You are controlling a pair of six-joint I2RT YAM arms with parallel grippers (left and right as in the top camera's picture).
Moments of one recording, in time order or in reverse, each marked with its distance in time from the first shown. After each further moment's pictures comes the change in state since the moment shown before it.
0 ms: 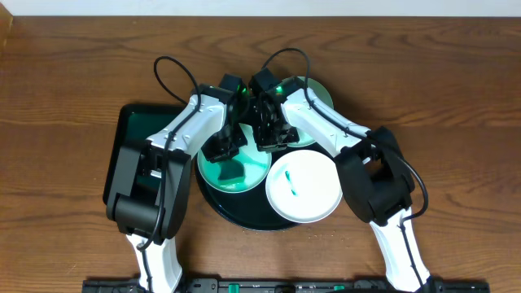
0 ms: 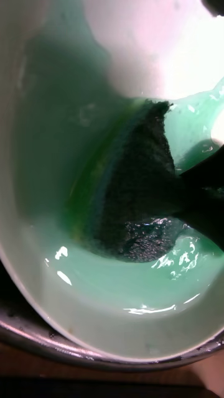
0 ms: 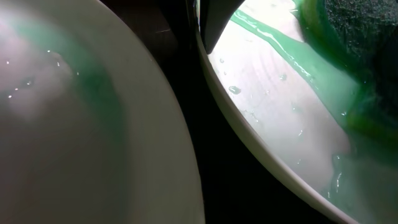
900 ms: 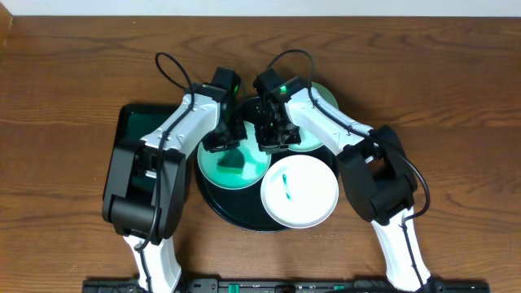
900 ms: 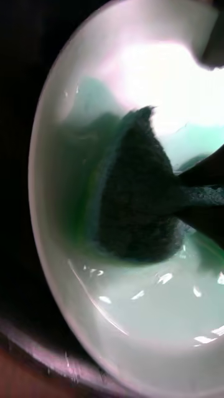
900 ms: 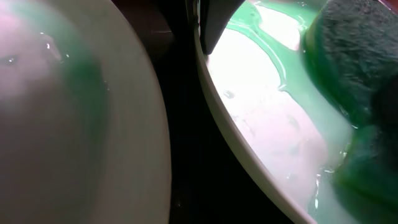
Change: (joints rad) left arm 0.033 -0.014 -0.004 0.122 0.058 0.178; right arm -0.018 -0.005 -0.025 0.007 -0.060 0.005
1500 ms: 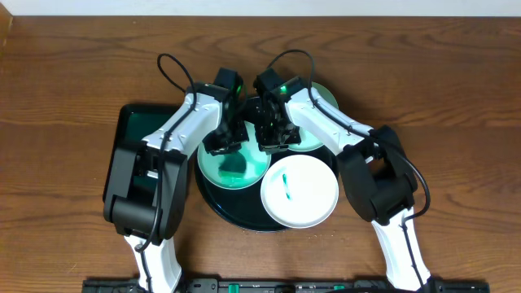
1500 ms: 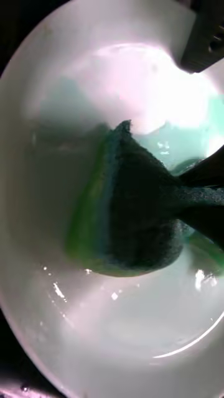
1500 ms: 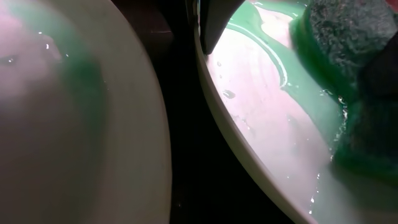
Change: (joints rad) left arm -0.018 0.000 0.010 -0.043 0.056 -0.005; right arm 0.000 0.000 -0.002 0.002 -0.001 0.003
